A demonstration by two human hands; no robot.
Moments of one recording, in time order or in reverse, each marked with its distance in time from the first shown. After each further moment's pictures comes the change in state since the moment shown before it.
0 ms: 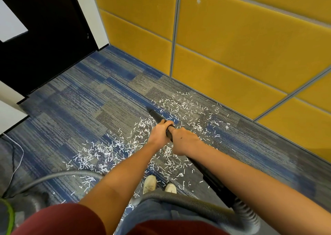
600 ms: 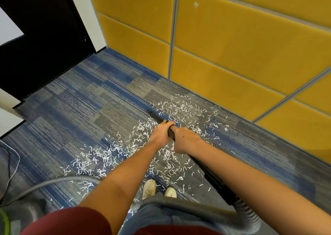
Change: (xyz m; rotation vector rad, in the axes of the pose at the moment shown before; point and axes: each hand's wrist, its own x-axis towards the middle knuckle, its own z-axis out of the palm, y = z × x) left_hand 0.027 0.002 -0.001 -0.025 -0.040 0.033; right_hand 0.017 0.008 -0.013 0.058 0.016 0.035
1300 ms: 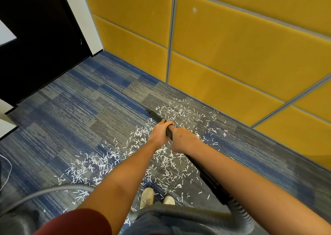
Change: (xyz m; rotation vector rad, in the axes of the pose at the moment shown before) left_hand 0.054 -0.009 -0.010 -0.049 0.016 0.008; right_hand 0.044 0.001 -0.029 0.040 0.006 0.023
